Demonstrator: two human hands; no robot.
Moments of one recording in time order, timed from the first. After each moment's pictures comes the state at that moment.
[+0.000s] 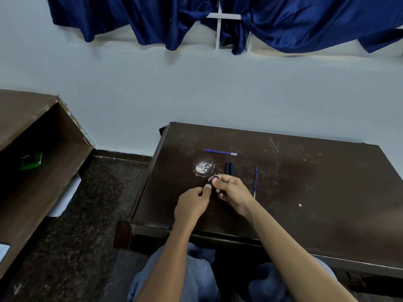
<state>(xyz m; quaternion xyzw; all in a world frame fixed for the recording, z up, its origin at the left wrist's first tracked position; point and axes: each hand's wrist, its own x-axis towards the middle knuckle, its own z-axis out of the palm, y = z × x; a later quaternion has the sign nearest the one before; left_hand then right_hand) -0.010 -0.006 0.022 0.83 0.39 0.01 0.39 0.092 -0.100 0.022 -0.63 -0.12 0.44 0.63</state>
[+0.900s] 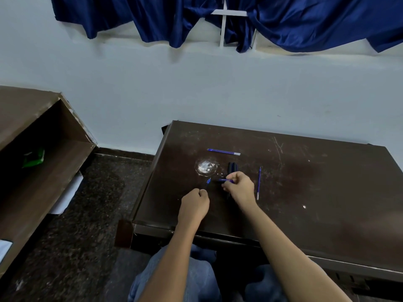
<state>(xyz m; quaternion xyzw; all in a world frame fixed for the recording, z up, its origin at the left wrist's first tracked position) -0.009 -0.004 0.017 0.77 0.45 -0.01 0.45 0.109 -0.093 -0.011 -0.82 -0.06 0.22 0.52</state>
